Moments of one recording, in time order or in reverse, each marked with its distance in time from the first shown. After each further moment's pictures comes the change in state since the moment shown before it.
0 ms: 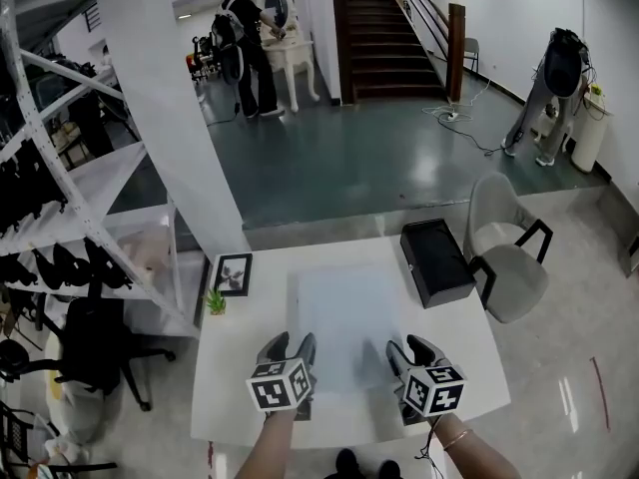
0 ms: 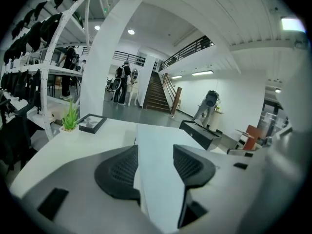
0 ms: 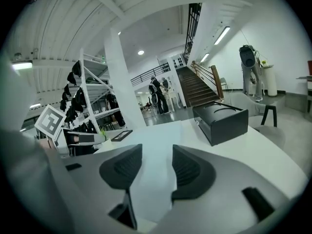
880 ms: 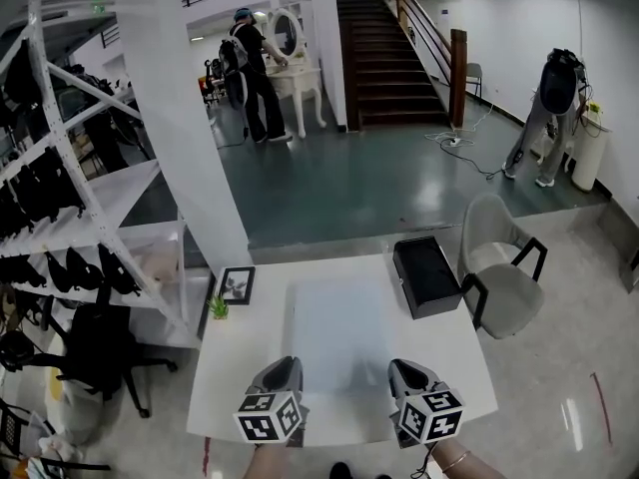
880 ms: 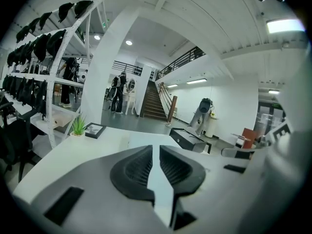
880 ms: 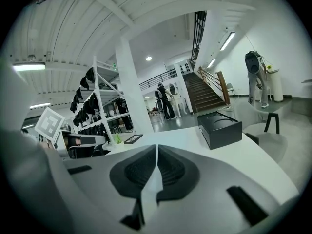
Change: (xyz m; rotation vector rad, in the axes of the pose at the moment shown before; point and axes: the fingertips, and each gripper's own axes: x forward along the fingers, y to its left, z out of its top) left arm -0.087 -0.048 -0.004 0.026 -0.112 -0.026; right arm -0.078 0.026 0.008 -0.047 -0.066 0.078
